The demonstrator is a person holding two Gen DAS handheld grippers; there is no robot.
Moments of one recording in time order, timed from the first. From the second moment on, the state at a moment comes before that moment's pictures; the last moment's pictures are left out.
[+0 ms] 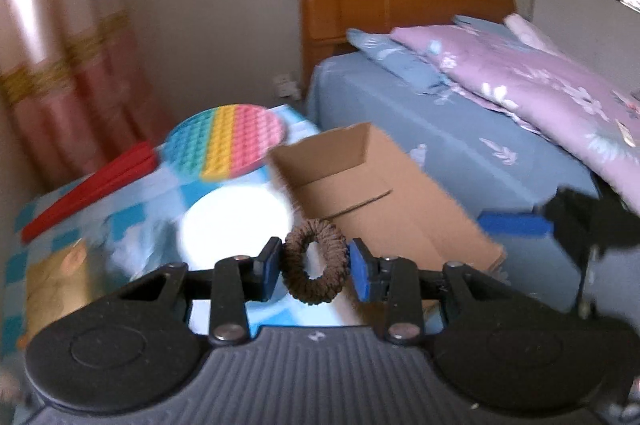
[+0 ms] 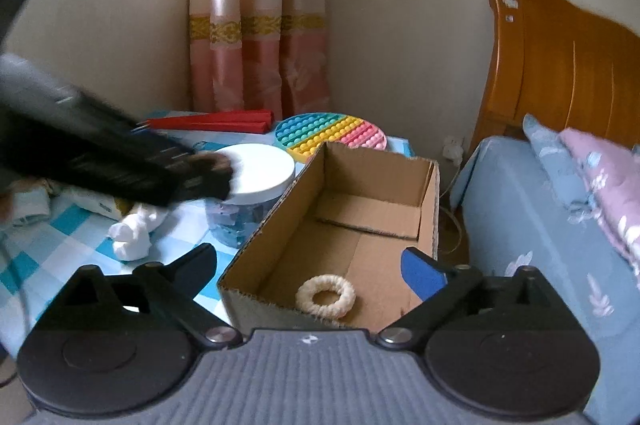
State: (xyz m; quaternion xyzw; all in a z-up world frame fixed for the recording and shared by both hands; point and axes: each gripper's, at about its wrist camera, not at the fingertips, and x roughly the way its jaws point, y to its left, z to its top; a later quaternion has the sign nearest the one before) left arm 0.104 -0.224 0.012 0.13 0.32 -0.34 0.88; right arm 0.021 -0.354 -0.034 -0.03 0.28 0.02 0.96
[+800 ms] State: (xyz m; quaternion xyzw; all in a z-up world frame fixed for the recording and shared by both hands) left arm 0.096 -0.229 0.028 0.11 0.30 -0.31 0.90; right arm -0.005 -0.345 -0.026 0.01 0.28 0.03 0.96
